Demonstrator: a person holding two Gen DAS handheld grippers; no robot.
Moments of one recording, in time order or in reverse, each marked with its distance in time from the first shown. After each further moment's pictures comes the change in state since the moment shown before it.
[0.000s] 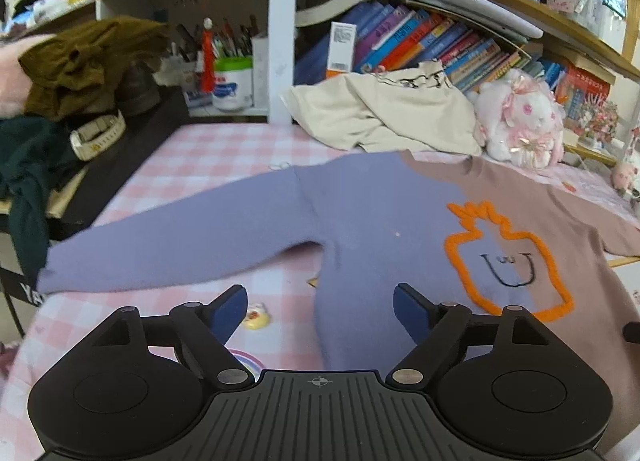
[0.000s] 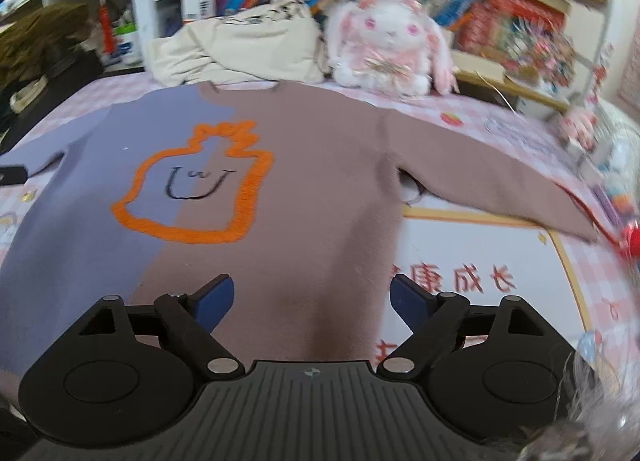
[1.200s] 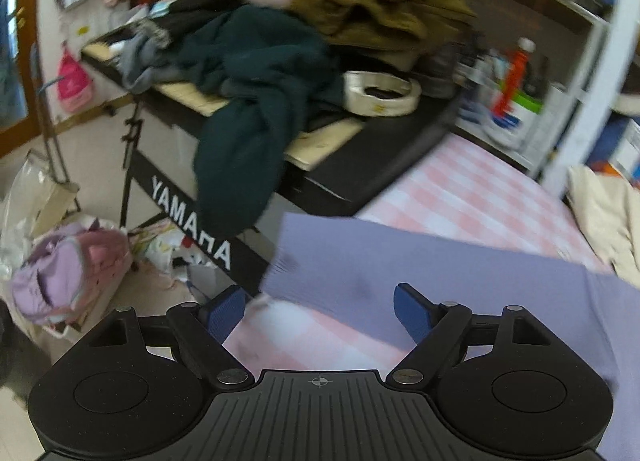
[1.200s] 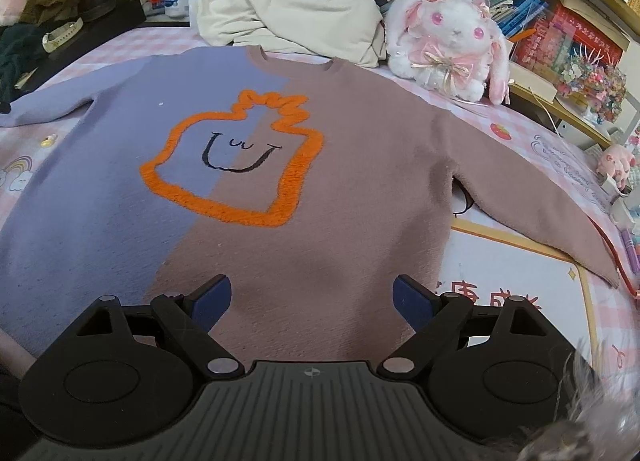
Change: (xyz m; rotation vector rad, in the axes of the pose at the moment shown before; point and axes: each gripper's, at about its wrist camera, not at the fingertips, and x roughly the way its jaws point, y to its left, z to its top) left arm 0.044 0.205 -0.011 -0.552 0.007 0.395; right arm 0.020 0.020 0.006 -0.146 0.082 0.038
